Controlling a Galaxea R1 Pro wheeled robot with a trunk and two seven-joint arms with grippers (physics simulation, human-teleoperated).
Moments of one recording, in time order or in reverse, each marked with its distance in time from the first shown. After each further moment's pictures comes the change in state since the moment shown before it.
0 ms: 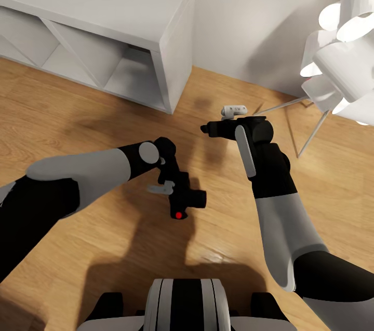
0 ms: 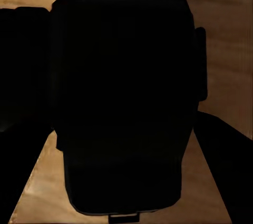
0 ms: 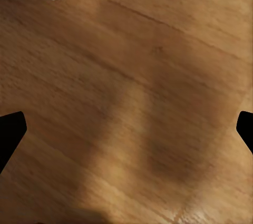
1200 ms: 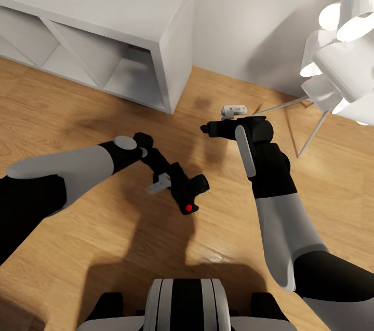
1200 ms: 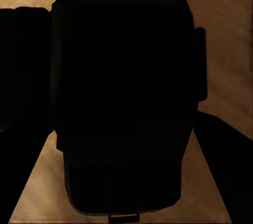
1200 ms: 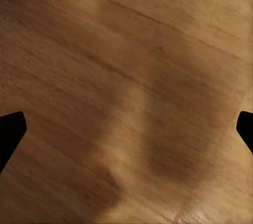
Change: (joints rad) left arm 0.000 0.097 0.032 0.088 0.429 0.010 -0.003; right arm 0.000 0.000 0.000 0.000 0.000 0.000 0.000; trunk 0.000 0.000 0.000
